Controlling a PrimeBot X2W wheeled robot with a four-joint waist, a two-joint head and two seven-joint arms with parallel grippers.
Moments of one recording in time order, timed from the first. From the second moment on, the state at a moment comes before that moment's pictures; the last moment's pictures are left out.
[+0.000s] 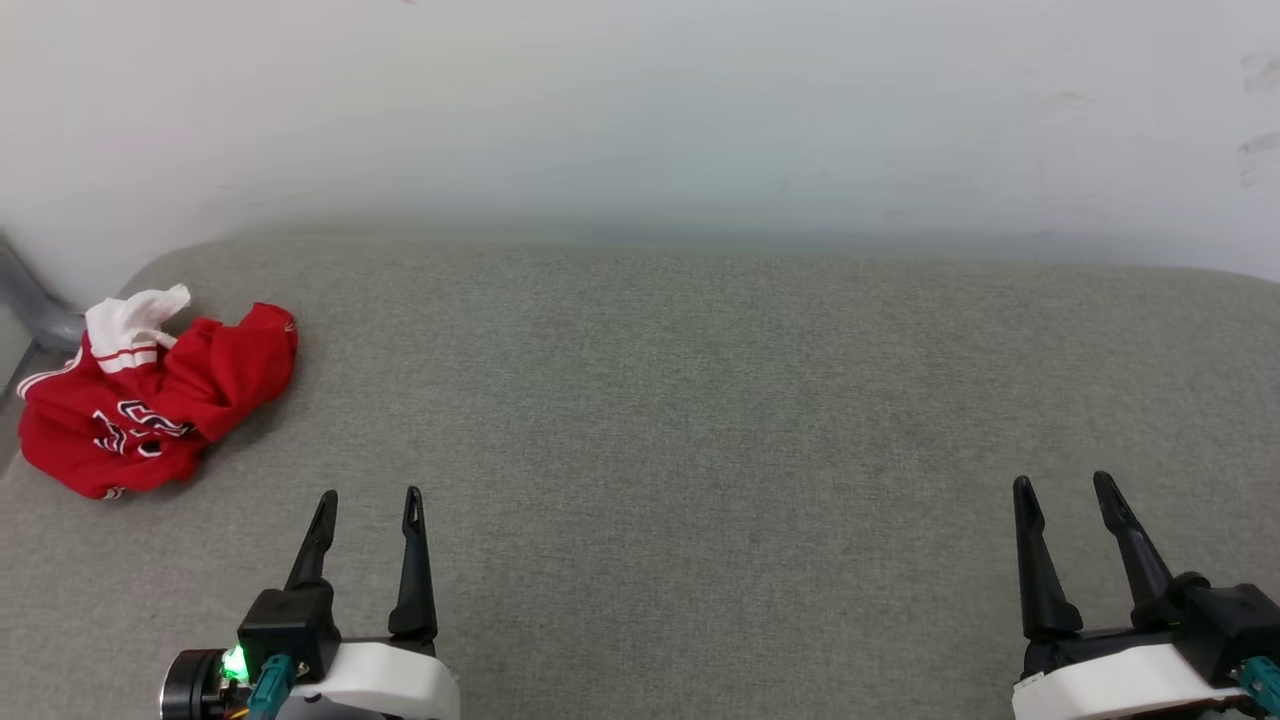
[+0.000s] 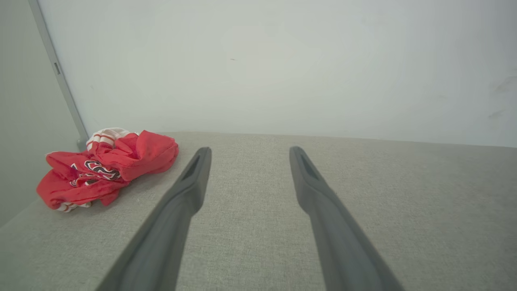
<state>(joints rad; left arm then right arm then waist) 0.02 0.05 -0.02 0.10 -0.08 0.04 -0.26 0.05 -0.05 -0.05 0.06 0.14 0.13 -0.26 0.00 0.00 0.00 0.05</state>
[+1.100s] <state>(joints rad) 0.01 0.05 0.04 0.11 -0.12 0.04 -0.26 0.05 -0.05 -0.02 0.05 0.15 0.13 -0.26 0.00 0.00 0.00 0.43</state>
